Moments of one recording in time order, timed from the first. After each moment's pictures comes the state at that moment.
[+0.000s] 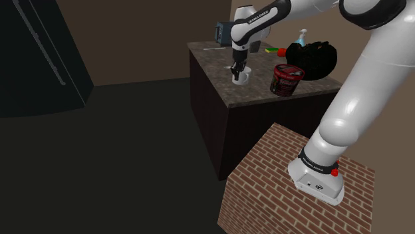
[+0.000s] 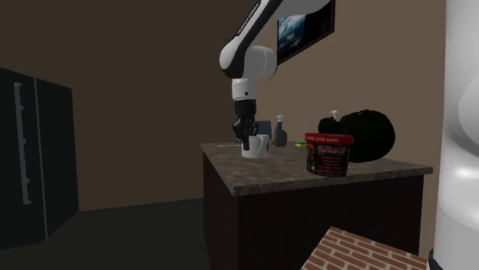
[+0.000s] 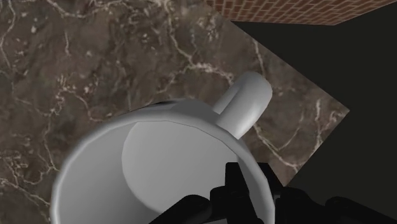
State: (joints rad) arm -0.11 0.04 -0.19 -2.12 -0.06 2.12 -0.30
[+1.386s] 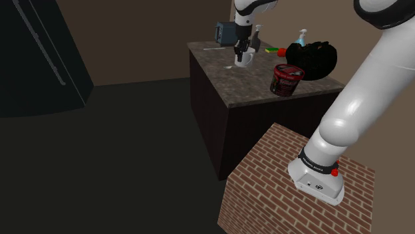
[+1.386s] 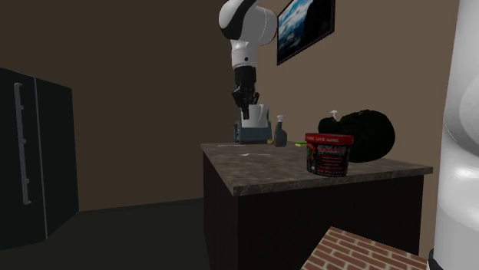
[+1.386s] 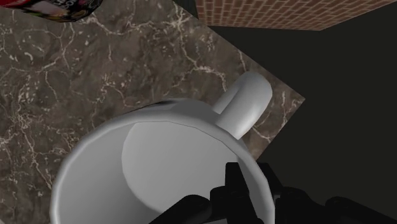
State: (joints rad) arm -0.10 -0.05 -0.18 -1.92 -0.07 1.85 -0.30
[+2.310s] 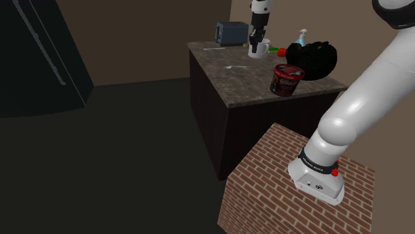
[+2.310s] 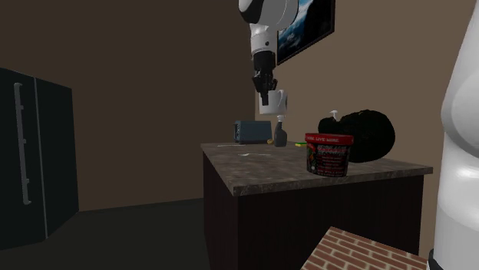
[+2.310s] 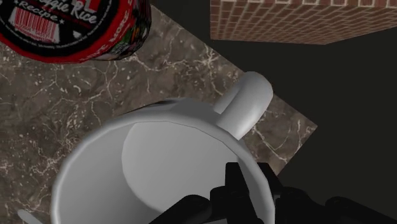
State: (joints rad) arm -0.15 -0.15 -0.23 -1.92 -0.10 1.75 -0.40
